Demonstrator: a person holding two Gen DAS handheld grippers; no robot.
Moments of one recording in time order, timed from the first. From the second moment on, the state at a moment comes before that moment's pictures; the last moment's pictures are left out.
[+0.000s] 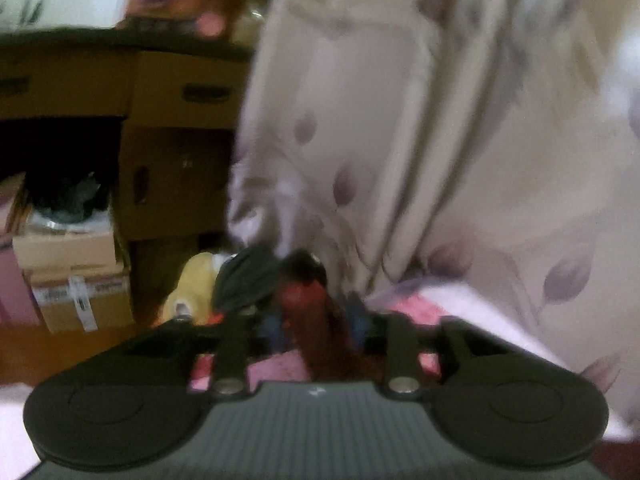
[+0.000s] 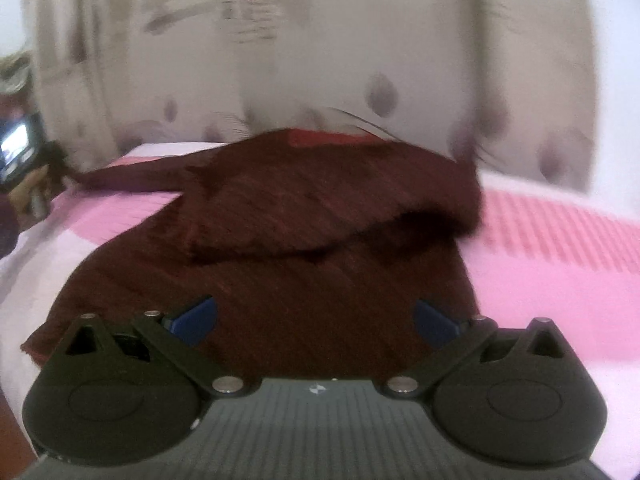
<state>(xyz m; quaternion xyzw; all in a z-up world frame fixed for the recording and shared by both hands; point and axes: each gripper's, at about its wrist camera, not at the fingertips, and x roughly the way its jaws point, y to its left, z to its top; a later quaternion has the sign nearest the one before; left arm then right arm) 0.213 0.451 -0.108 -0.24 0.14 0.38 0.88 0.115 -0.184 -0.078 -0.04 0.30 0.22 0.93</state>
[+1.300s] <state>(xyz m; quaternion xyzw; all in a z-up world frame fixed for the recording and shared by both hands) 0.107 0.253 -0.160 -0.34 0.18 0.09 0.92 0.291 -0.437 -0.027 0.03 0.20 -0.06 0.98</state>
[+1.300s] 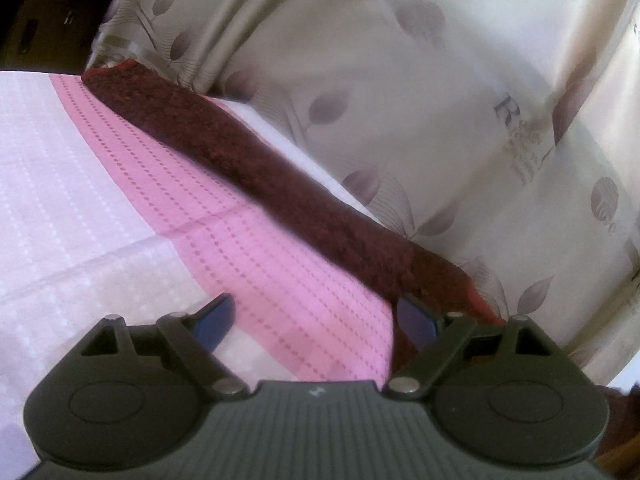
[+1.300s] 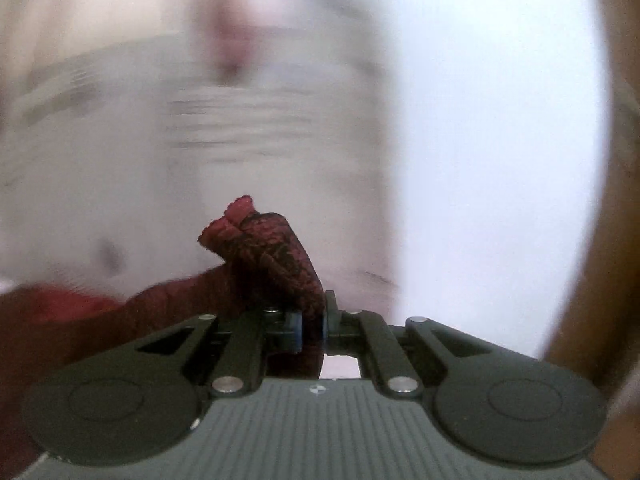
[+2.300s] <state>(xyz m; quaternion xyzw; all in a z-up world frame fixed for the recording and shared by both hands) 0.042 0.223 -0.127 -0.30 0.19 0.01 0.94 0.092 -0.373 -0.129 0.04 0.32 0.19 0.93</state>
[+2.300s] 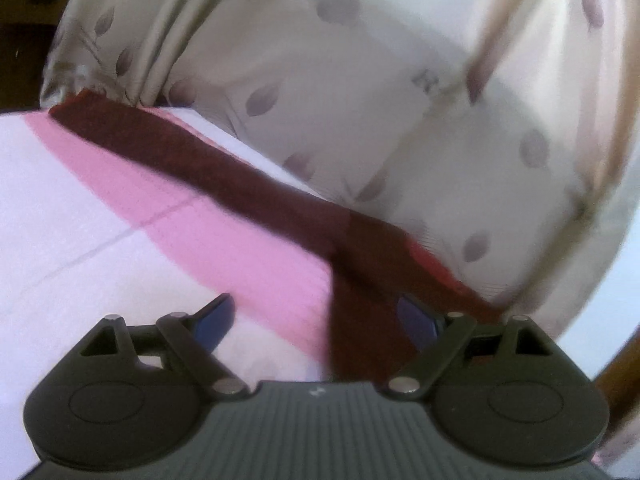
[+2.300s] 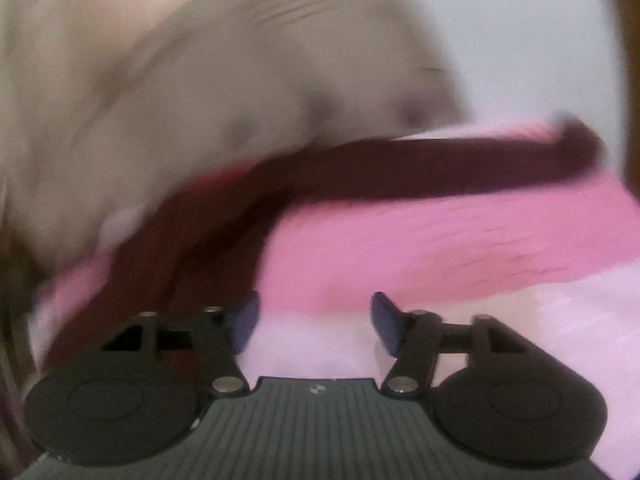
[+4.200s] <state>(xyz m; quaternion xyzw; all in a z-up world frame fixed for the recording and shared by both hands) -0.037 0.178 -0.160 -0.14 0.25 -0.14 0.95 0.093 -0.336 -0.162 0.16 0.36 0.17 0.90</state>
